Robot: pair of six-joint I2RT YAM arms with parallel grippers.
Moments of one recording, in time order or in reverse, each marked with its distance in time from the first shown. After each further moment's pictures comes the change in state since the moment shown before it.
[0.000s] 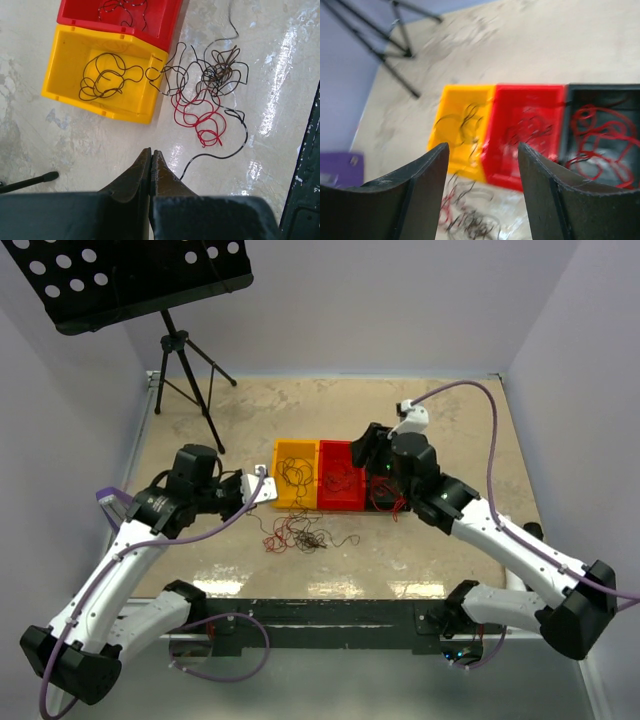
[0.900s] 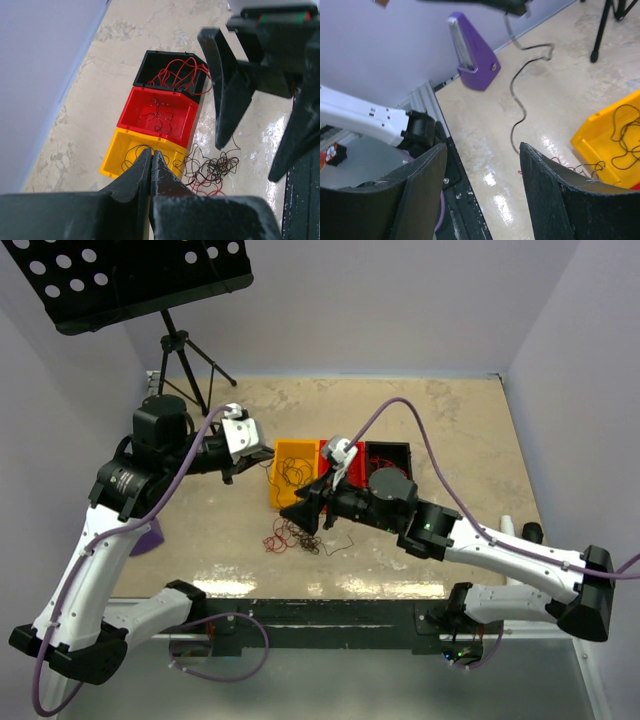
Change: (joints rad) left arm 0.000 0.119 0.480 0.020 0.216 -0.247; right arm 0.377 -0.026 -0.013 0.222 -0.455 -0.224
